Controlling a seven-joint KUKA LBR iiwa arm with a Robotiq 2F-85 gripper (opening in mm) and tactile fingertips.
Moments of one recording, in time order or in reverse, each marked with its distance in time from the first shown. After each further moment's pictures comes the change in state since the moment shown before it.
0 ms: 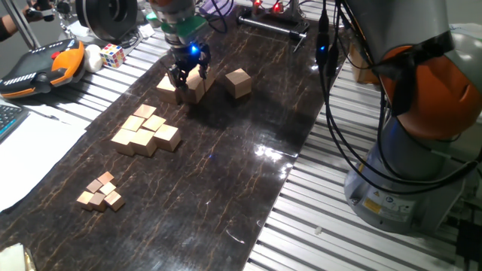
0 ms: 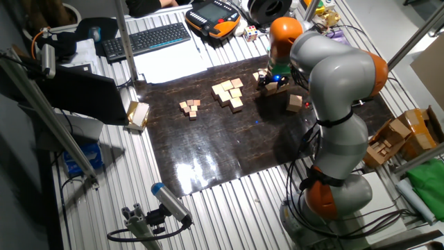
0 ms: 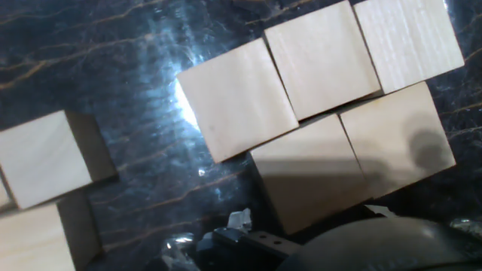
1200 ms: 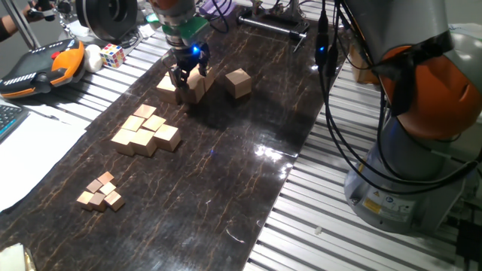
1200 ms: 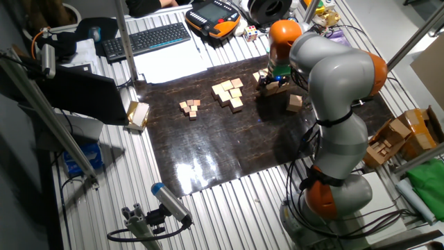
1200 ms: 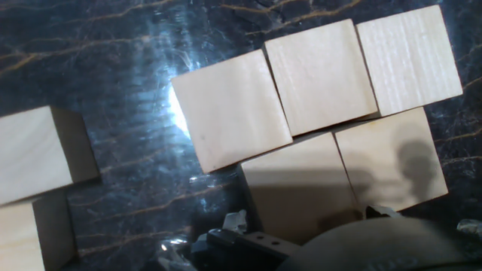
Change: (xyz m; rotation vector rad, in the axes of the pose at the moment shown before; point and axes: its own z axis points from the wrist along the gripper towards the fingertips) arm -0.008 -0.007 0.007 0.026 -0.027 -0.078
